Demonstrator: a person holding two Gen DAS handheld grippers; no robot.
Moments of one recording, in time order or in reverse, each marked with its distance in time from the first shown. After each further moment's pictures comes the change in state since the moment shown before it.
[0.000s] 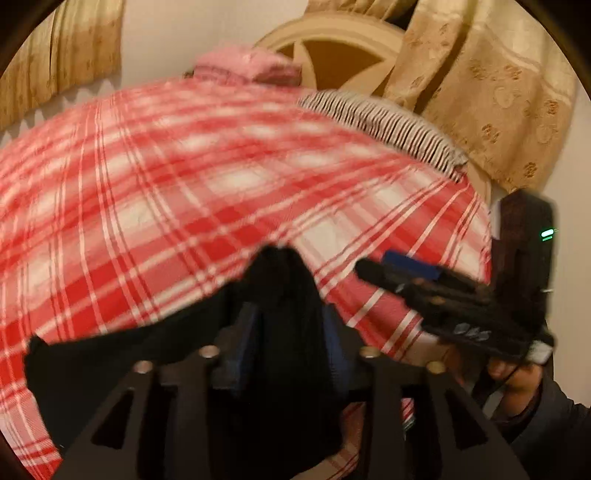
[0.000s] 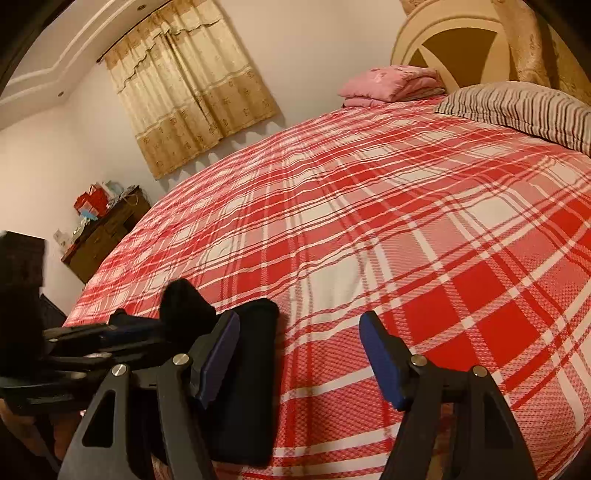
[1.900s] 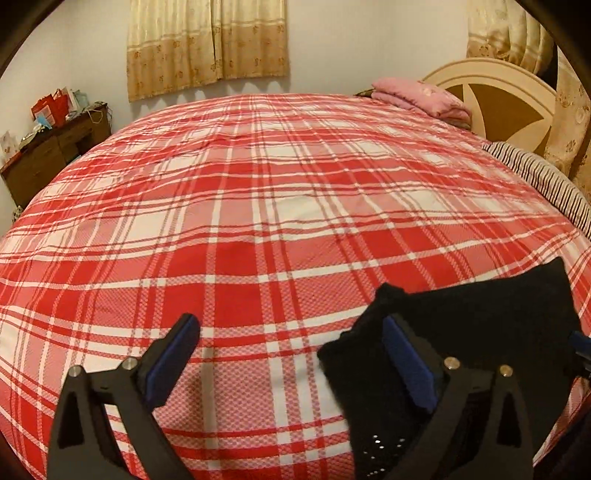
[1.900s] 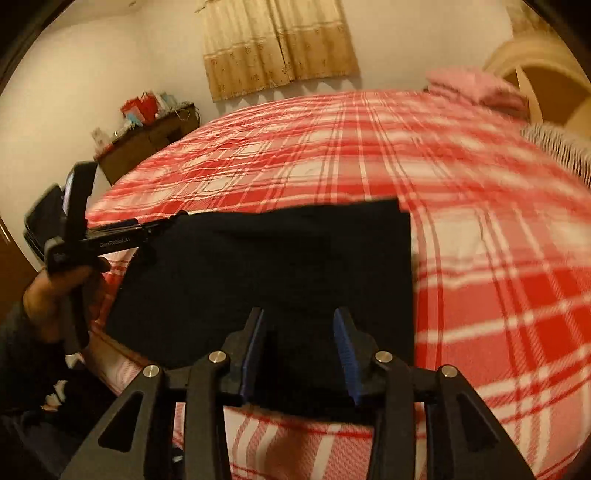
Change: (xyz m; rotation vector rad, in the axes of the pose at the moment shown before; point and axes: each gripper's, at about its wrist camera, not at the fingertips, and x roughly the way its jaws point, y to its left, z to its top) left arm -0.025 0.191 -0.081 -0.289 -0.098 0.547; right arm 0.023 0.078 -0.051 -0.303 0.191 0.109
